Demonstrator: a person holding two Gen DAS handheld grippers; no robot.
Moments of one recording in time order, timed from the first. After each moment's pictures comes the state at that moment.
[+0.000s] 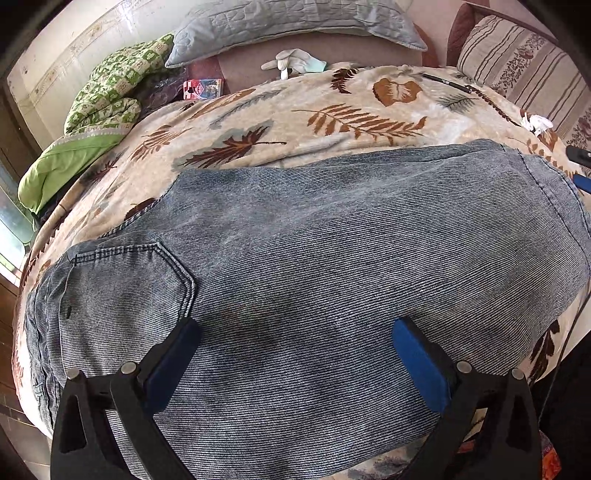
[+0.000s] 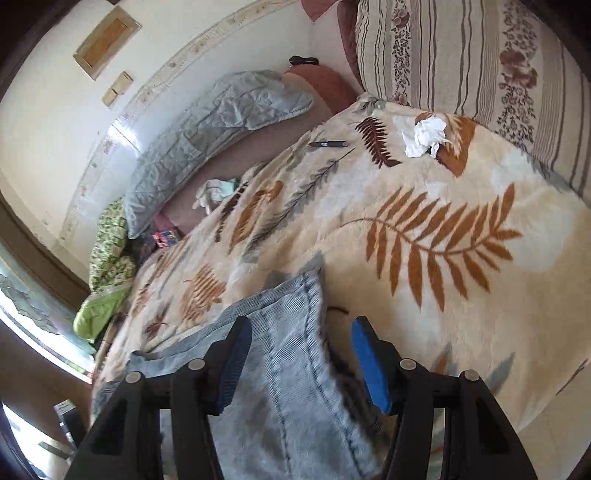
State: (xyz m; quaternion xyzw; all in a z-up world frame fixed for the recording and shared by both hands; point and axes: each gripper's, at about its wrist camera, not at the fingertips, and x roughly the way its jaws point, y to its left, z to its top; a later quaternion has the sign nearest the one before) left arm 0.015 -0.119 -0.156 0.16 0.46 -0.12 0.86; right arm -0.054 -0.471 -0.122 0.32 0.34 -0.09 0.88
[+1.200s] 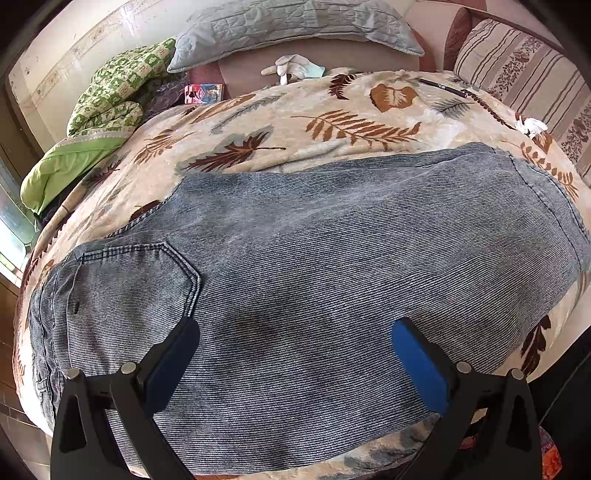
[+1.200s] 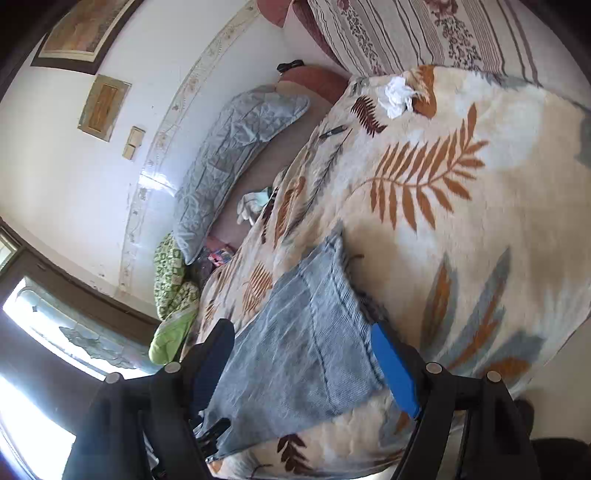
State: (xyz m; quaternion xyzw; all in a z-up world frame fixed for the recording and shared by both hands) left arm 0.008 -0.118 -0.148 0.16 0.45 -0.12 0.87; right arm -0.142 -0.470 -0.141 0.48 0.27 0.01 0.83
